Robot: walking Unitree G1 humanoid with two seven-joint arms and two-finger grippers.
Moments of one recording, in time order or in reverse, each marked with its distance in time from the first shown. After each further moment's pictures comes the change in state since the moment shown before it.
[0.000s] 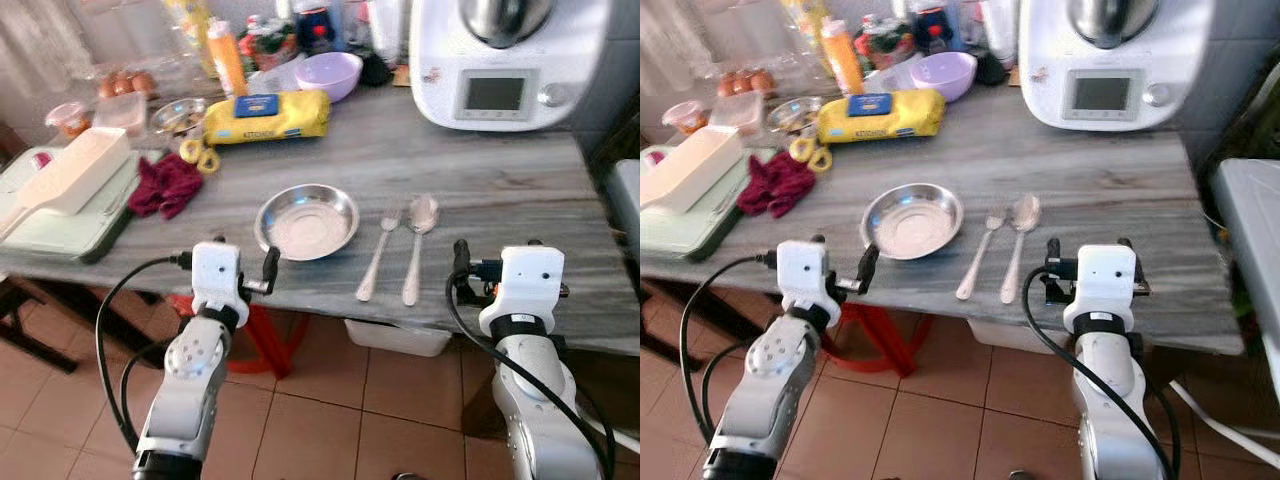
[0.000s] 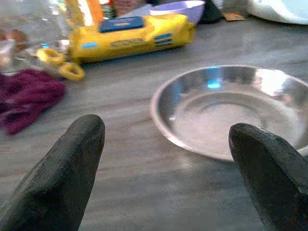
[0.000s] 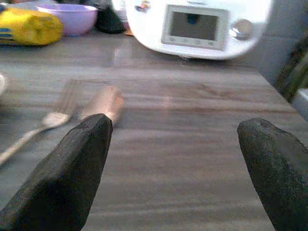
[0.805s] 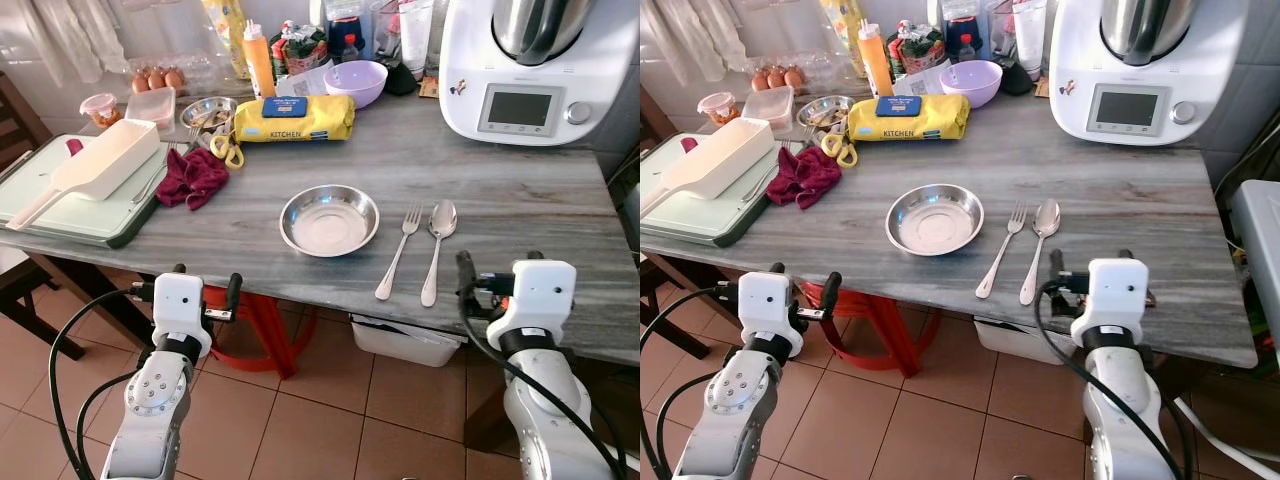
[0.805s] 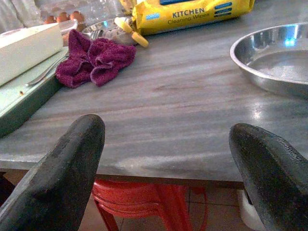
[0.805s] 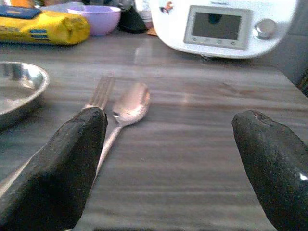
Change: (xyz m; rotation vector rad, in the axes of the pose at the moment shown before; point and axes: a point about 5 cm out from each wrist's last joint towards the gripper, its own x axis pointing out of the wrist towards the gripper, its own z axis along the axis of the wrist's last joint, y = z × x) left arm -0.035 0.034 -0.024 0.066 0.069 0.088; right arm -0.009 -0.006 -0.009 0.052 0.009 0.066
